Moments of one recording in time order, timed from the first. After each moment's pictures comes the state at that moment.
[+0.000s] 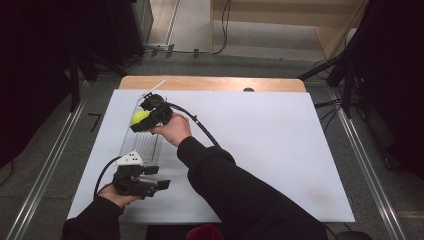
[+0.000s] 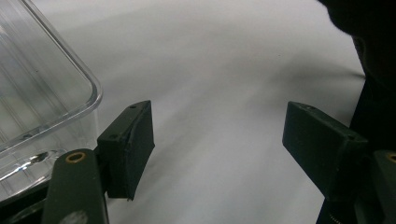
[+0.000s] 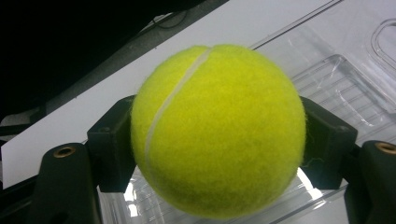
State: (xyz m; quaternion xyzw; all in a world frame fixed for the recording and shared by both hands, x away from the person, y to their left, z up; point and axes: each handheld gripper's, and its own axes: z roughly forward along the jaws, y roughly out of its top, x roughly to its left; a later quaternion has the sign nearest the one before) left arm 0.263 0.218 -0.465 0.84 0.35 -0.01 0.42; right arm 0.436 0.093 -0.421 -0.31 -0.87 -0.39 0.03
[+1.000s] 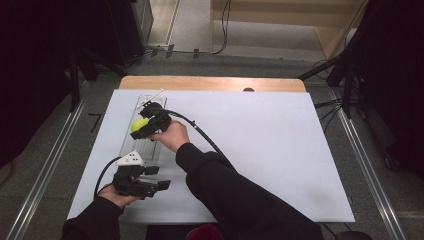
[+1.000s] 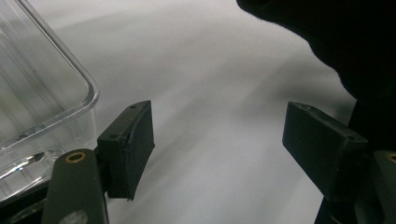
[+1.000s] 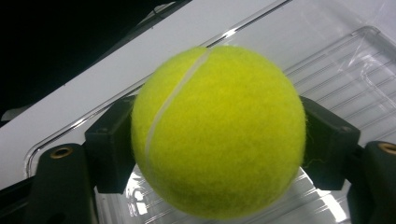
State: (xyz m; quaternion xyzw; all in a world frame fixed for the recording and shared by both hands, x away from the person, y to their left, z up) left arm 0.263 0.217 -0.465 0.84 0.35 -0.01 0.42; right arm 0.432 0.102 -0.447 -0.31 -0.87 -0.38 0.04
